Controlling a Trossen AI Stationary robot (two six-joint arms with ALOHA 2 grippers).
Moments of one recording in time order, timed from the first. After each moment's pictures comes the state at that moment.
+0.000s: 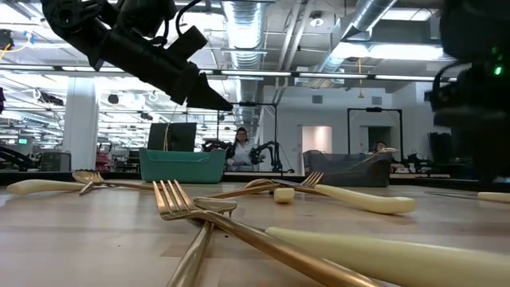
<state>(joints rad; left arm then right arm) 0.07 1.38 0.55 0.45 -0.36 0.22 0.45 1.46 0.74 -1.03 0.26 1.65</state>
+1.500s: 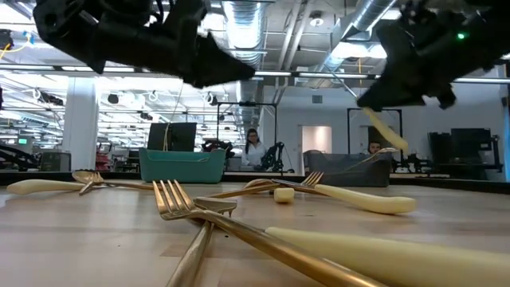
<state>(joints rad) -0.10 1.54 0.55 0.88 -0.29 0.15 0.51 1.41 0.62 -0.08 1.19 0.93</state>
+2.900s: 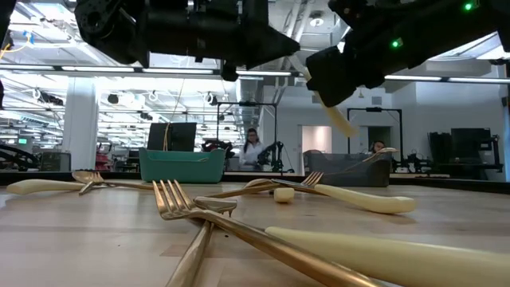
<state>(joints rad) -0.12 1.78 0.80 1.05 -0.44 0.03 0.48 1.78 0.82 0.51 1.43 -0.04</state>
